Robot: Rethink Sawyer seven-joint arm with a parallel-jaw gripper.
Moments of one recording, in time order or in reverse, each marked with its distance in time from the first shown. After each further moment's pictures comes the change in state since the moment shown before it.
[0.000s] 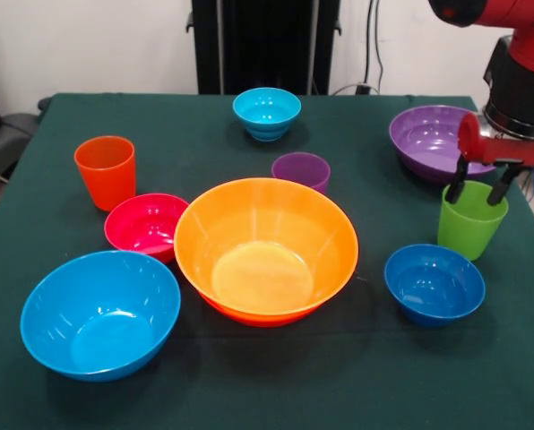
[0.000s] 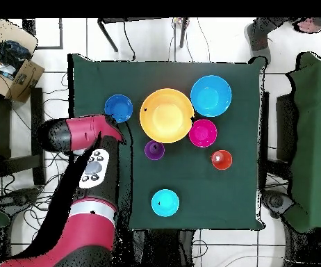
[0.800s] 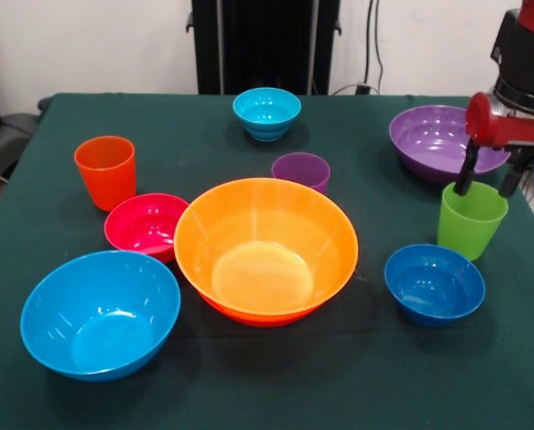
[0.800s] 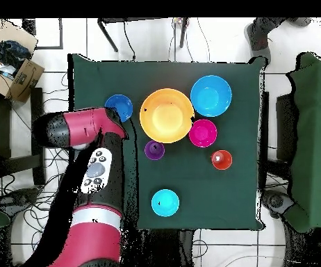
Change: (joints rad) arm -0.028 -0.071 0.020 -0.004 -0.053 0.000 0.000
